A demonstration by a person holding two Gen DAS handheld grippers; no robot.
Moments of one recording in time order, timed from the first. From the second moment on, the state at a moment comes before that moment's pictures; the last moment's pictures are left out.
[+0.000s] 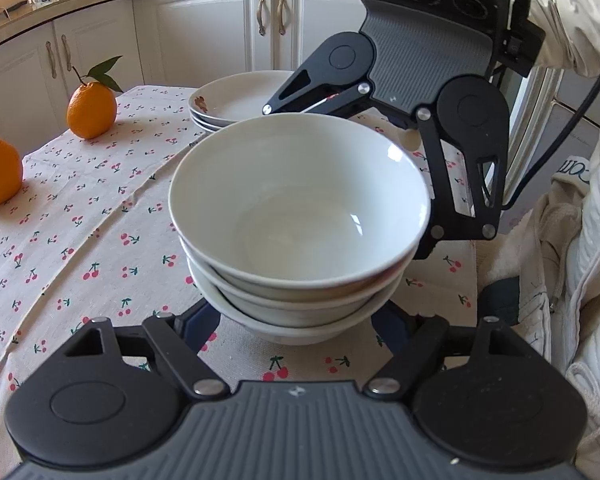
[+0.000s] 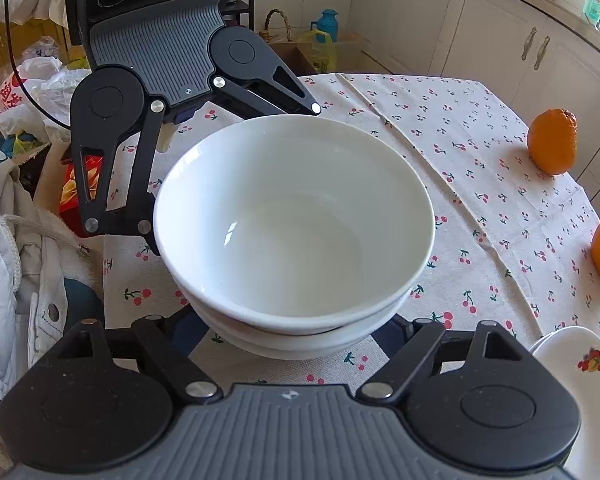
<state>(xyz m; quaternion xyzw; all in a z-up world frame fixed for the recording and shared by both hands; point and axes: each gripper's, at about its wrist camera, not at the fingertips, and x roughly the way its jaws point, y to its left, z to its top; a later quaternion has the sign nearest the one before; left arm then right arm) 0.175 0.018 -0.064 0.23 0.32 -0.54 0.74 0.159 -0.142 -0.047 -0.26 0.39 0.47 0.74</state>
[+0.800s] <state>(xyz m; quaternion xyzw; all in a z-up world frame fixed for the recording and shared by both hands) 0.174 0.004 -0.046 0.24 0.31 -0.55 0.74 0.163 -0.158 -0.032 -0.25 0.39 0.47 0.75</state>
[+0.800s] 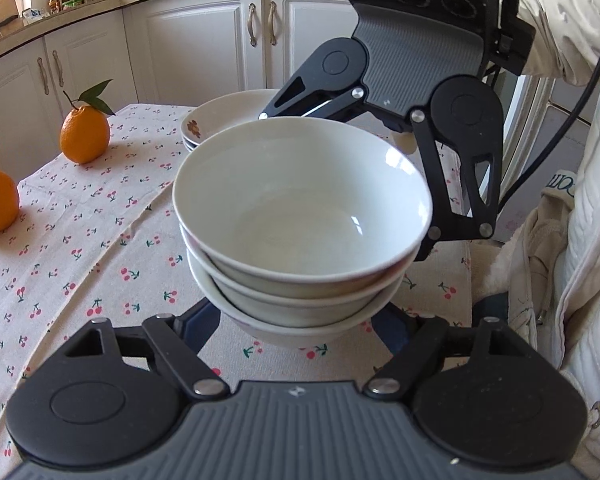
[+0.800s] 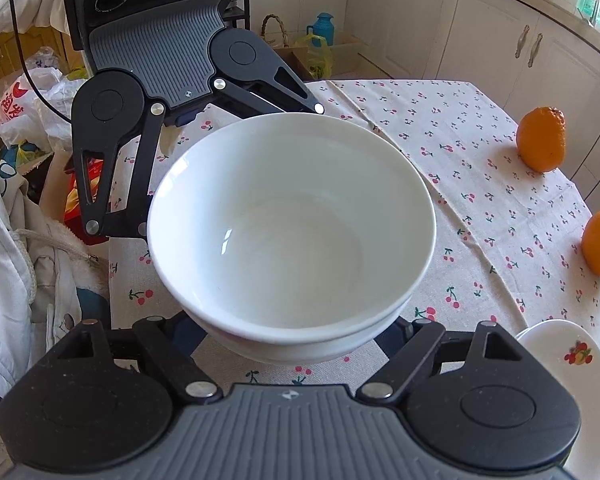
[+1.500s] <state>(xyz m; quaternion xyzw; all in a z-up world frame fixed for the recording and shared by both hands) 0.233 -0.115 -0.017 0.26 0.23 -0.59 0.73 0.200 -0.276 0.012 -0.27 0.38 0.40 0.79</state>
